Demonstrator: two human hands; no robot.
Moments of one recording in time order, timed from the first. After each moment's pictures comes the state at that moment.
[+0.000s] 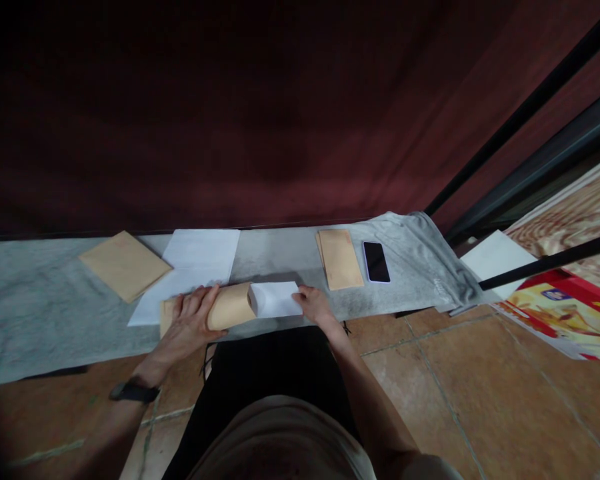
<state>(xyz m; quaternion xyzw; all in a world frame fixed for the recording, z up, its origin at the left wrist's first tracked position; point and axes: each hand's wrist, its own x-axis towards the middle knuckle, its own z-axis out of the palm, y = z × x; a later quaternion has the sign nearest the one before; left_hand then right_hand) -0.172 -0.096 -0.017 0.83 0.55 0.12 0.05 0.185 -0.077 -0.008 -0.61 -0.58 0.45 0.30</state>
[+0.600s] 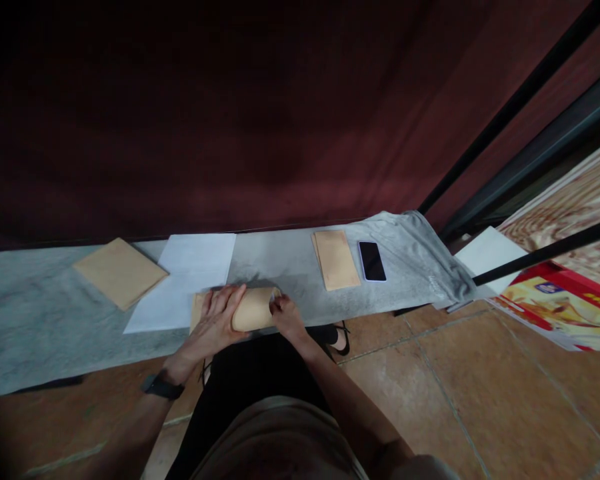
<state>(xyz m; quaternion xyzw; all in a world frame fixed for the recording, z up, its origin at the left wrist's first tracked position) -0.109 -0.091 -0.006 0.86 0.49 0.13 0.07 0.112 -0.091 -0.035 -0.62 -0.55 0.43 0.37</state>
